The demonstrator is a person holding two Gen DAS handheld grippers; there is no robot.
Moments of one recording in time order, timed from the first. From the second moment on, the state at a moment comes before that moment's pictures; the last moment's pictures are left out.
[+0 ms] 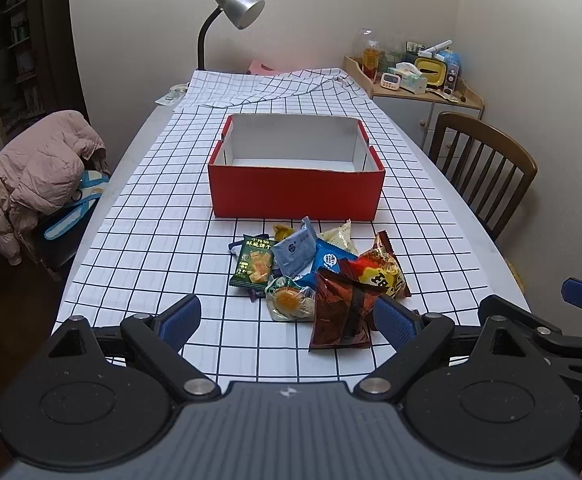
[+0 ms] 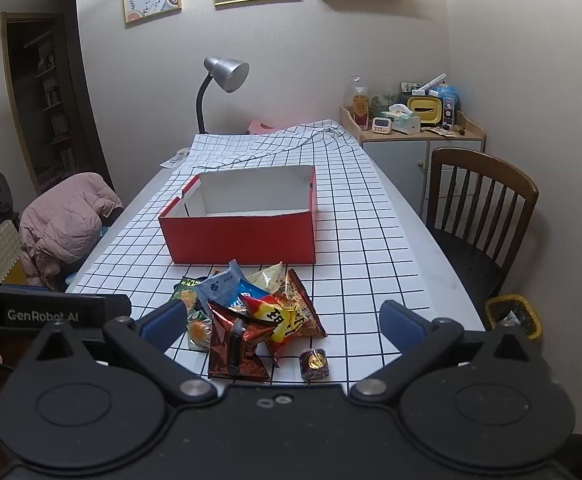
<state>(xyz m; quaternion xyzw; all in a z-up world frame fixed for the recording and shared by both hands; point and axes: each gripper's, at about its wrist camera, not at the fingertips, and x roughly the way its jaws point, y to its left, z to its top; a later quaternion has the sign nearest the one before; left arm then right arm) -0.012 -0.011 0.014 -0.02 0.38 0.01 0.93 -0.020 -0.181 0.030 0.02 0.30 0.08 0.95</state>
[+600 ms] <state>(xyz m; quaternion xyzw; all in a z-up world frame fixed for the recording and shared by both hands) -0.011 -0.011 0.015 -0.02 0.37 0.01 0.93 -0.021 -0.179 0.029 0.03 0.29 0.10 0.95</state>
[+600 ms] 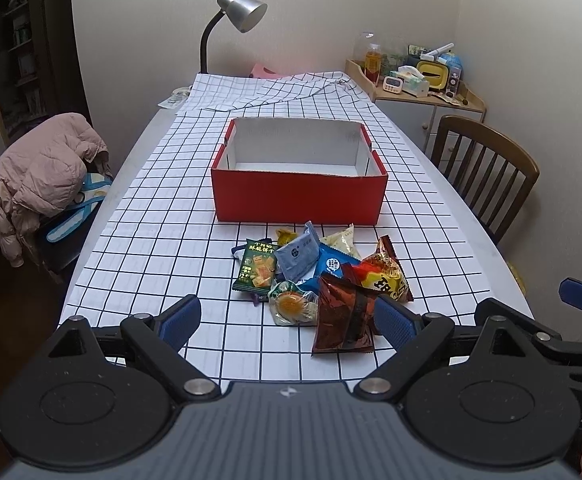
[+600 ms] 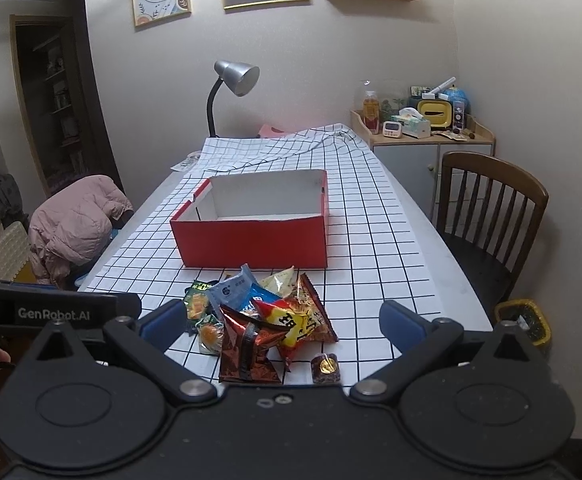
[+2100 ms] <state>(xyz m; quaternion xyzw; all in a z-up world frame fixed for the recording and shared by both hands) 0.005 -0.010 0.009 -0.02 0.37 0.00 0.93 -0.013 -0.174 0.028 0.00 0.28 0.10 0.95</state>
